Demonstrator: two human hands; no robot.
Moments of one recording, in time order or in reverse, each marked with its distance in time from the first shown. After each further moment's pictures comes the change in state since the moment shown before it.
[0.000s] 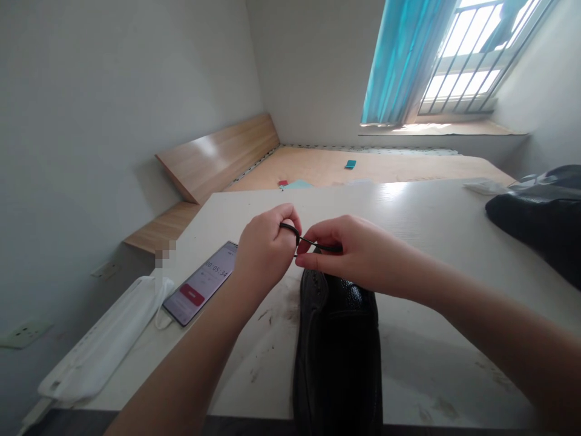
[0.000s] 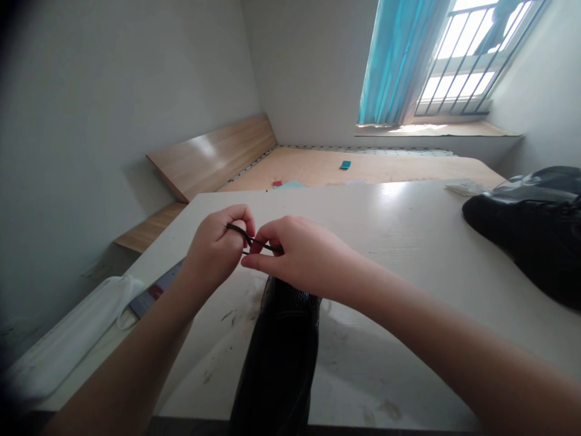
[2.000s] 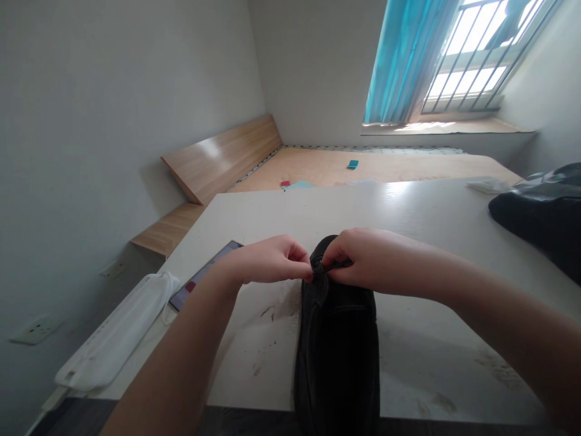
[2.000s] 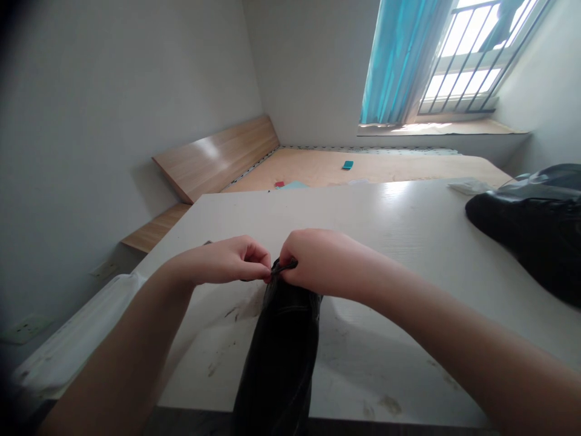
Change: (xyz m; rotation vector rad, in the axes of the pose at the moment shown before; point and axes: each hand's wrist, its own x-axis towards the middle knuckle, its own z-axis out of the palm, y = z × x) left_hand 0.012 -0.016 -0.016 -0.059 -0.967 -0.182; right_hand -0.009 0.006 -0.010 -0.295 -0.285 0.109
